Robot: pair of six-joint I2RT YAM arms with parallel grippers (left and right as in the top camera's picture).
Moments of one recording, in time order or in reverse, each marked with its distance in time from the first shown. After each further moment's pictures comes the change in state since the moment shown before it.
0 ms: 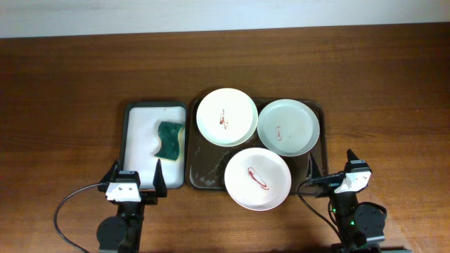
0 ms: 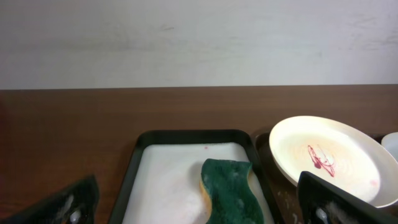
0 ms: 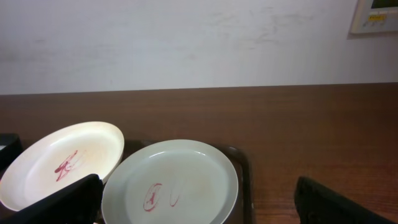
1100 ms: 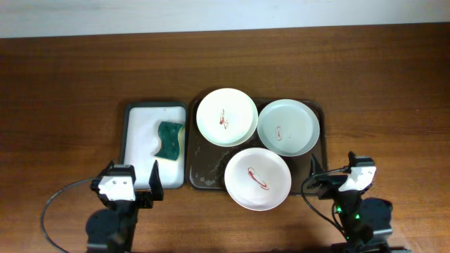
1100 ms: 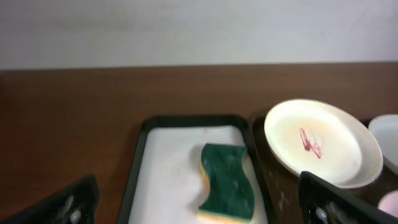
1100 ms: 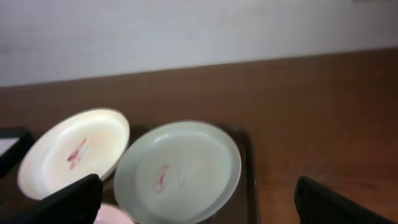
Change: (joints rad) left arm 0.000 0.165 0.275 -0.276 0.003 -0.005; right arm 0.000 0.127 0.185 -0.206 0.000 0.076
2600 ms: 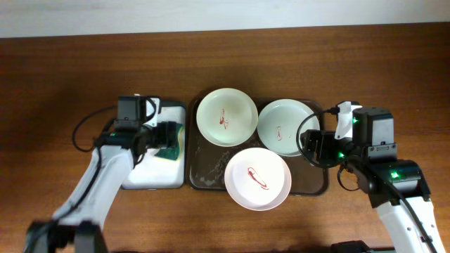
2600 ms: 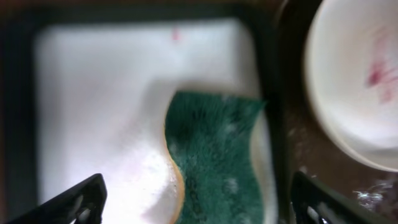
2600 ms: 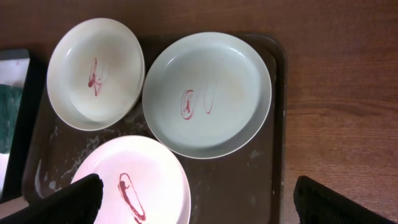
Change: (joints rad) left arm 0.000 1.321 0.641 -0.111 0.125 -0.013; right arm 0.000 0.885 0.769 -0.557 -0.138 0.029
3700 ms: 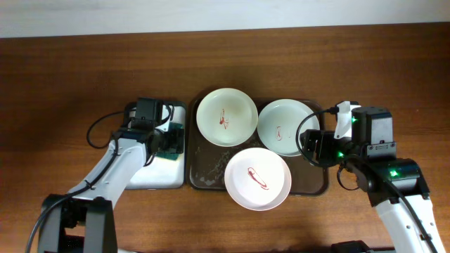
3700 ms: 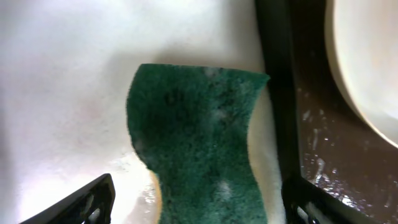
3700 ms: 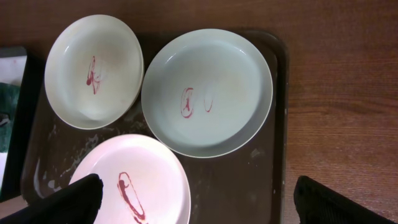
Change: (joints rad) left arm -0.072 0.125 0.000 0.008 -0.066 -0.002; right arm 0.000 0.010 0.000 0.000 0.000 0.000
